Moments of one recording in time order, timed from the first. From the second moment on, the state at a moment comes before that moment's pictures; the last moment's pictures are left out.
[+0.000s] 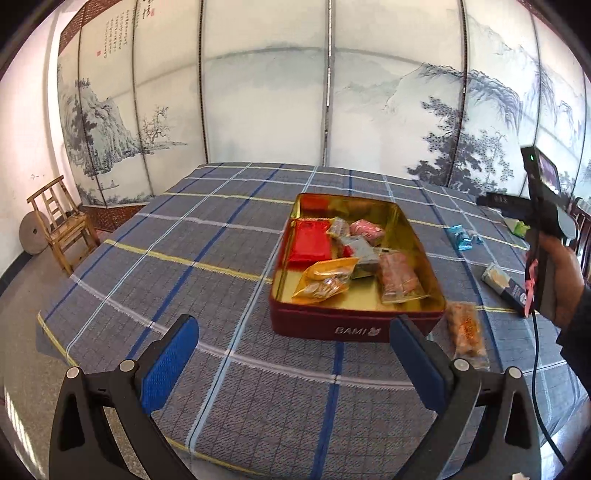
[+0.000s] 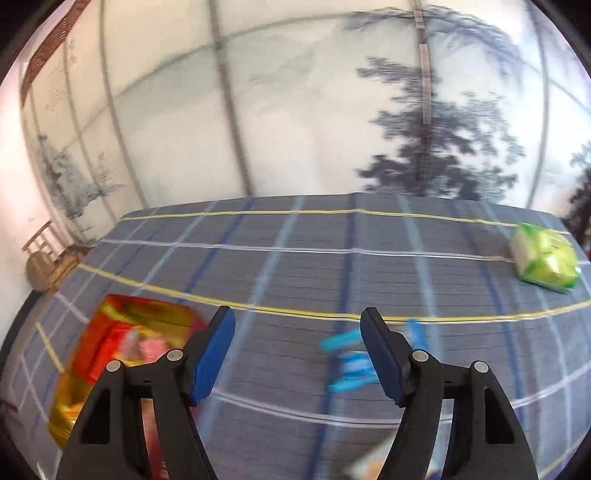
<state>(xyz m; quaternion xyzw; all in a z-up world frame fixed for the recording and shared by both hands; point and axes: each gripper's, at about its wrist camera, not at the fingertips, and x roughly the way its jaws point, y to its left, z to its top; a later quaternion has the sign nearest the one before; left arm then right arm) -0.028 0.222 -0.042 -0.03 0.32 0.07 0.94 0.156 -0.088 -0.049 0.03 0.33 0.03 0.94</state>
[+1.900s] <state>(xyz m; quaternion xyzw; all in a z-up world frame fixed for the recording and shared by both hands) 0.224 -0.010 -0.021 0.05 0.38 0.01 0.92 0.102 -0.344 -0.123 0.27 0.33 -0.08 0.90</state>
